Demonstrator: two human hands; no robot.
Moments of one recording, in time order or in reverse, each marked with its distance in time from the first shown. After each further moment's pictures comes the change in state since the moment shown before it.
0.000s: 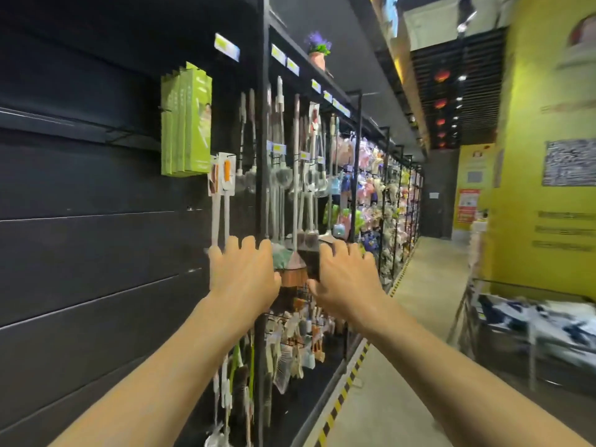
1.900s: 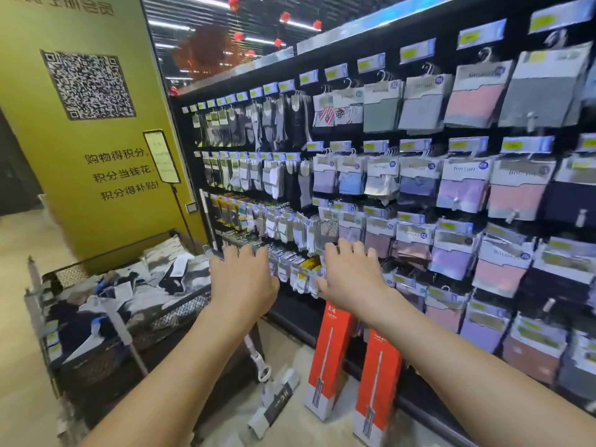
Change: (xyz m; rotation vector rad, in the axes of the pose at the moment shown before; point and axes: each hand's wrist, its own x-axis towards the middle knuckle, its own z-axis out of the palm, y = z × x) left_hand 0.154 1.054 0.168 -0.487 -0.116 1.235; right_hand -0.183 0.935 0.075 -0.521 -0.239 1.298
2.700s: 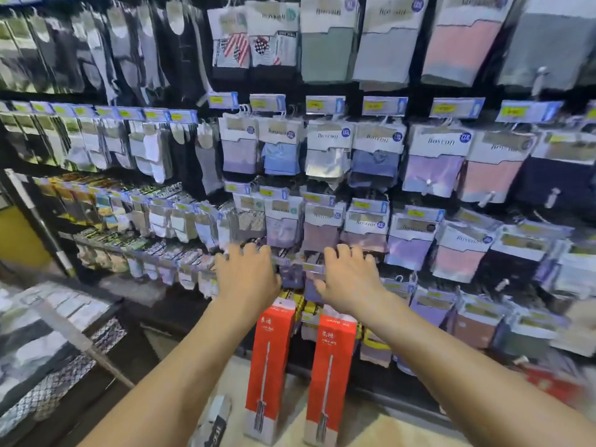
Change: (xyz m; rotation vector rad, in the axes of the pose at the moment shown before) left_hand 0.334 0.086 0.180 -0.135 -0.129 0.405; right_hand 0.247 0.082 0.148 -0.080 -0.199 0.406
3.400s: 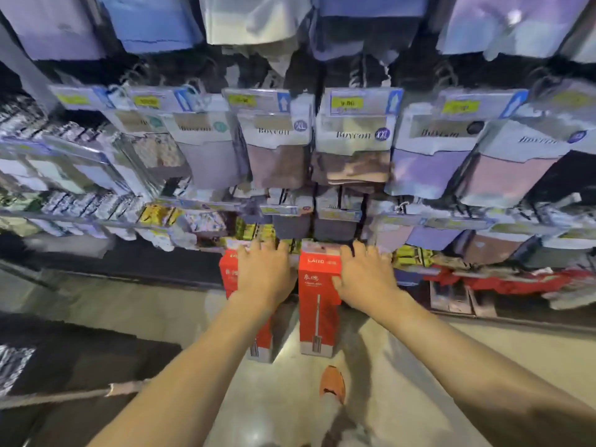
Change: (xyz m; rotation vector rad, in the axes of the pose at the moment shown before) left_hand 0.198 0.119 0.243 0.025 -0.304 0.275; right_hand 0.152 0.118 0.243 0.082 -0.383 0.223
